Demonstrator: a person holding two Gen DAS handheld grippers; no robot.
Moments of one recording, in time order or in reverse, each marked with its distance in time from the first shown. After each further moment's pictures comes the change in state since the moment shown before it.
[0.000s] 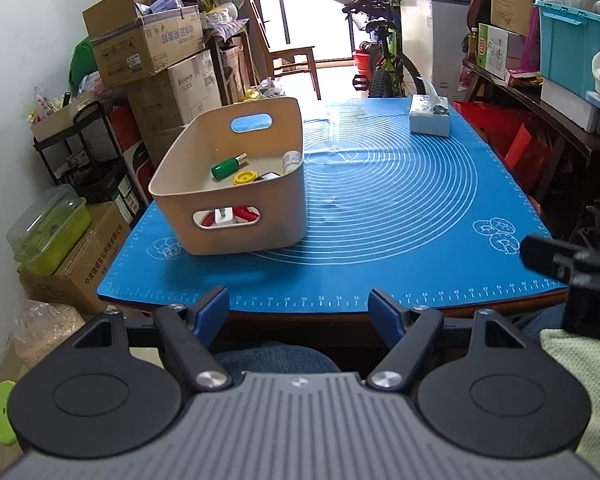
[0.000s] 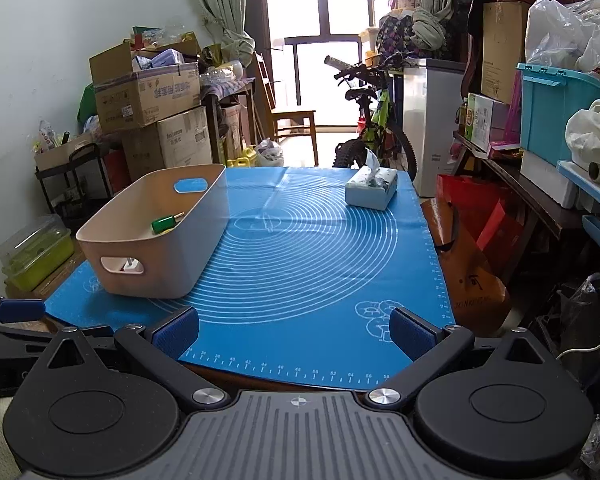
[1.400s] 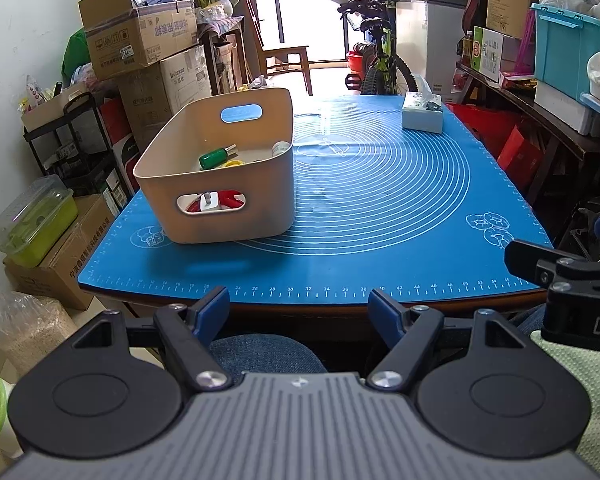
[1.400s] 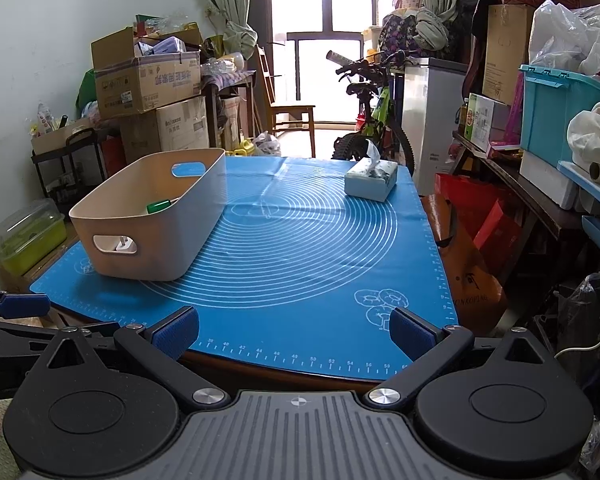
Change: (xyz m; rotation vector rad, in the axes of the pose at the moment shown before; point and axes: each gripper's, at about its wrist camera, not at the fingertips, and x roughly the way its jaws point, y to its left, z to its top) left arm 0.012 -0.001 -0.011 -0.019 -0.001 -0.030; right arm 0.008 0.007 -0.011 -0.030 0.012 -0.017
